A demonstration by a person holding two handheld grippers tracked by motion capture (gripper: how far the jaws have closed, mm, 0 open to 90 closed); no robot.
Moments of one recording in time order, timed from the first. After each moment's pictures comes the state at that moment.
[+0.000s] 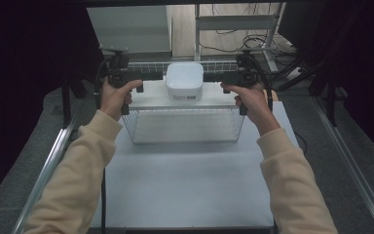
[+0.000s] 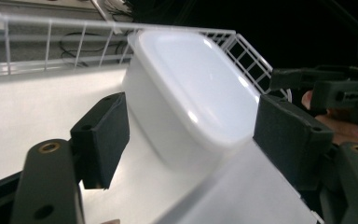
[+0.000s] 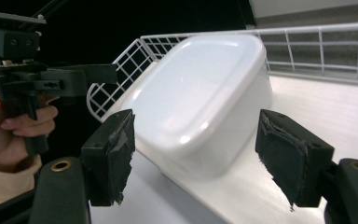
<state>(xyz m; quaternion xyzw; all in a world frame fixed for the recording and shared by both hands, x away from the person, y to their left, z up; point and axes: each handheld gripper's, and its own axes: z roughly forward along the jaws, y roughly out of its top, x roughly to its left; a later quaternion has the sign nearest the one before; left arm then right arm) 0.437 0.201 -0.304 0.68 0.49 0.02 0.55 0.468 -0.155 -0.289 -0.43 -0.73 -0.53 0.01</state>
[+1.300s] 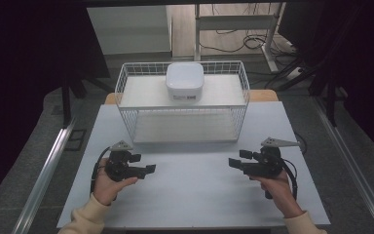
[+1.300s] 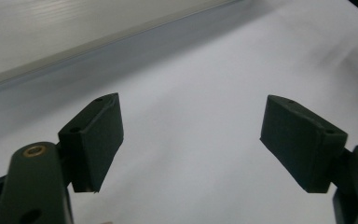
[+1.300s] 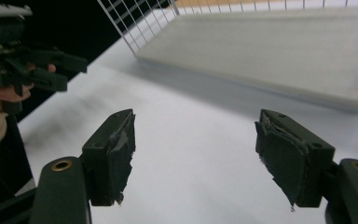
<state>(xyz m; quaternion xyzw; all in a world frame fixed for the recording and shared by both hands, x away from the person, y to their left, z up) 0.288 0.200 -0.478 0.78 0.46 0.06 0.42 0.318 -0.246 -0.456 -0.40 -0.76 -0.51 -0.02</state>
